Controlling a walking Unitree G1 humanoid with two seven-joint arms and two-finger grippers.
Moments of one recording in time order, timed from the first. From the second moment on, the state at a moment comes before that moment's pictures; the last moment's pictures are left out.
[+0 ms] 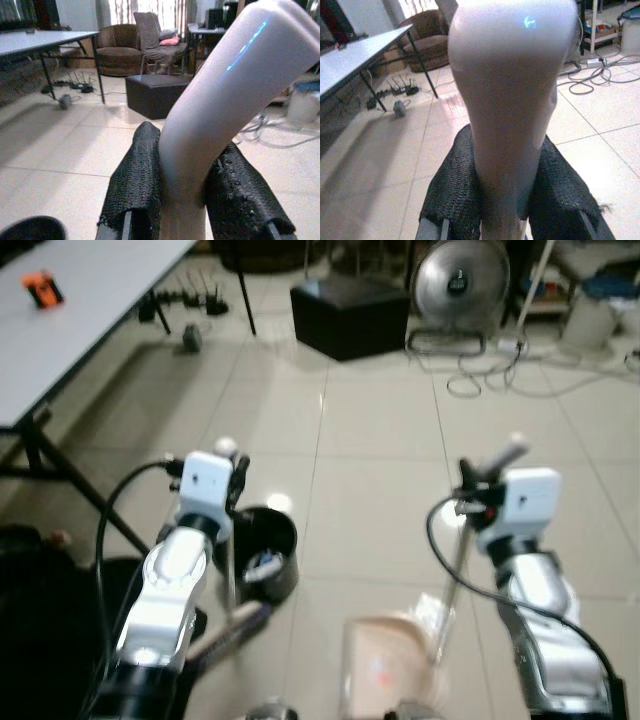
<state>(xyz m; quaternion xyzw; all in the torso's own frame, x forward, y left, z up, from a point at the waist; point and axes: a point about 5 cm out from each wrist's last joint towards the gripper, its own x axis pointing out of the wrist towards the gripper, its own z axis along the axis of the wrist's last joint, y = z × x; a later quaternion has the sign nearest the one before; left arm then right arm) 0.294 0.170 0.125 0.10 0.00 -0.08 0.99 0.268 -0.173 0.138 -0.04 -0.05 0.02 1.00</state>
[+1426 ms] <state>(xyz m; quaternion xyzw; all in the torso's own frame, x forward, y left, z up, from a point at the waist) 0.357 0.174 0.138 0.14 -0.06 0.06 0.99 0.322 -0.170 0.159 -0.10 -0.15 0.01 0.98</state>
